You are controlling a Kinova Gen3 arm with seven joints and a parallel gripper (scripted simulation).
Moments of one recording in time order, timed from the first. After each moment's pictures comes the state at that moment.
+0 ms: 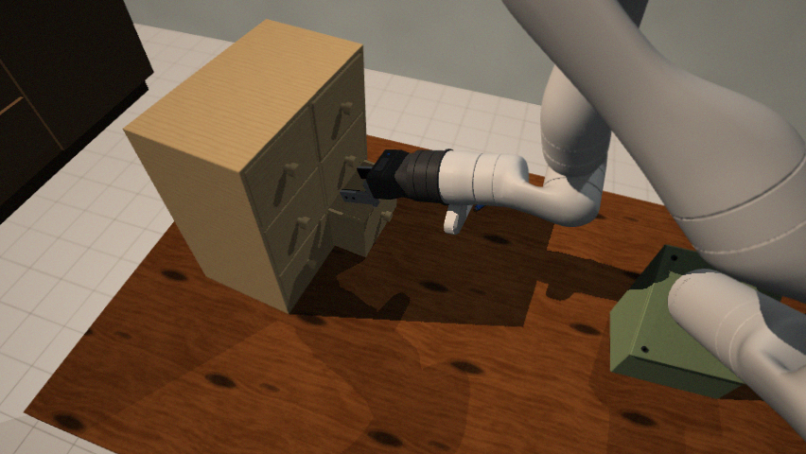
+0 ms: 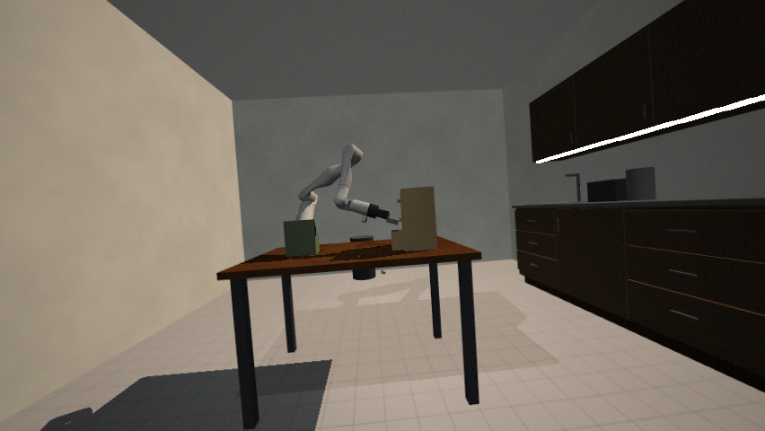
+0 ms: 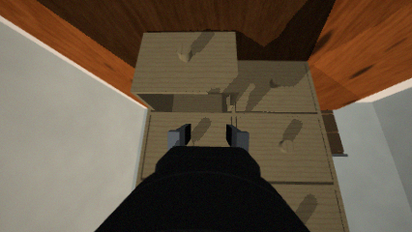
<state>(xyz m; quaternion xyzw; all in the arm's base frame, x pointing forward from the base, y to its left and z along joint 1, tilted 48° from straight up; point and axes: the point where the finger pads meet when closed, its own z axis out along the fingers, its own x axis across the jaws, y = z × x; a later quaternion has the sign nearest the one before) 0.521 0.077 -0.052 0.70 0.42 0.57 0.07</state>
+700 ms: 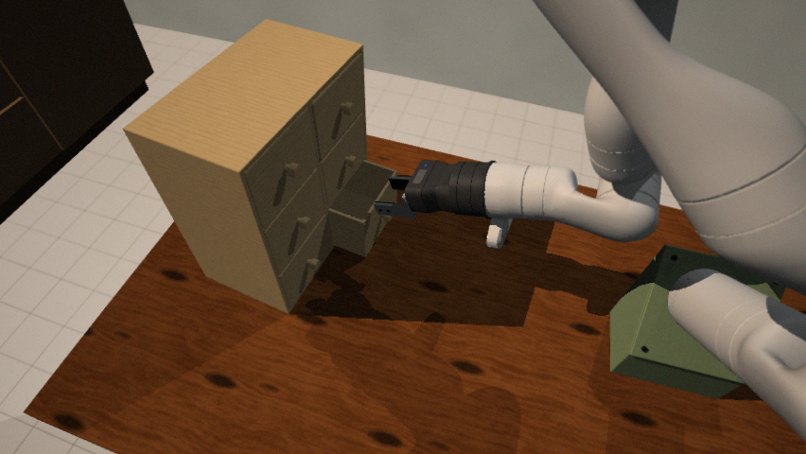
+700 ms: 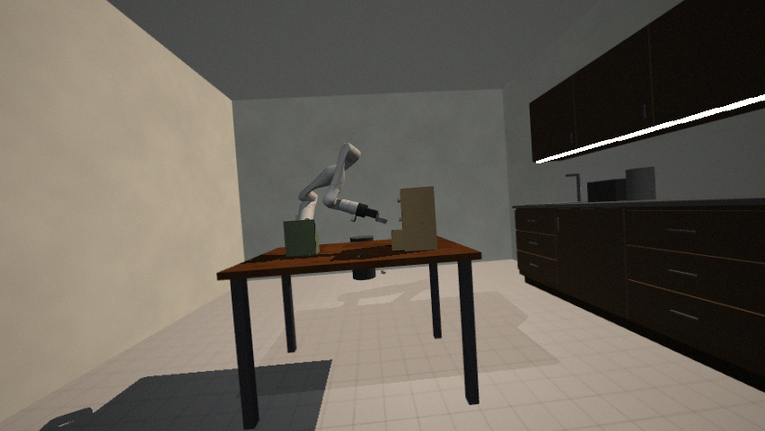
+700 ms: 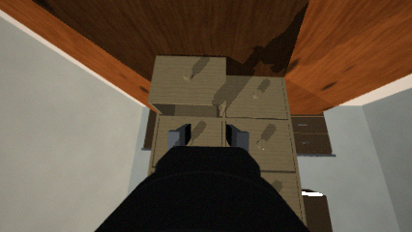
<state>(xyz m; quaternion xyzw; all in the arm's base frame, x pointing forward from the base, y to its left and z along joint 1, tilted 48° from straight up) 0.460 0.067 -0.033 0.69 0.43 0.58 0.08</state>
